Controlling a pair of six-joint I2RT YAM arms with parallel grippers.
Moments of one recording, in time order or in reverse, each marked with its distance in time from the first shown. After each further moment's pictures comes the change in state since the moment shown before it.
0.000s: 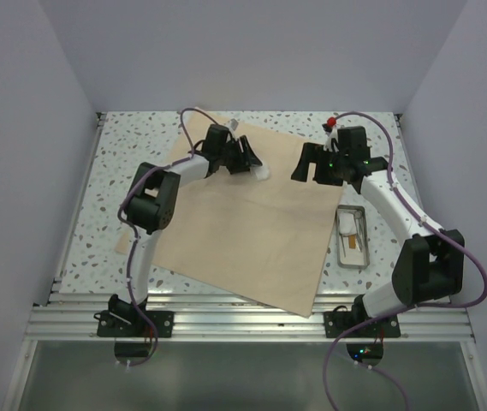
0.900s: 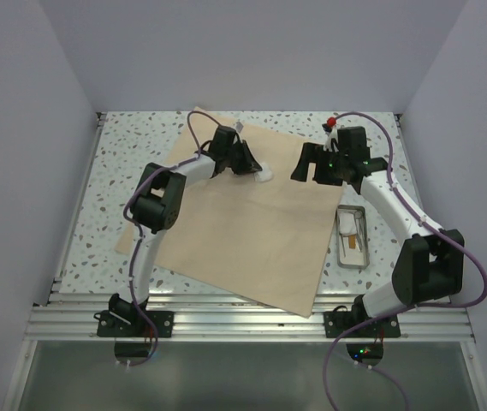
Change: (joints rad) left arm -0.031 0.051 0.072 -0.055 -0.021 -0.069; right arm 0.000 0.000 -0.006 0.014 -0.002 0.000
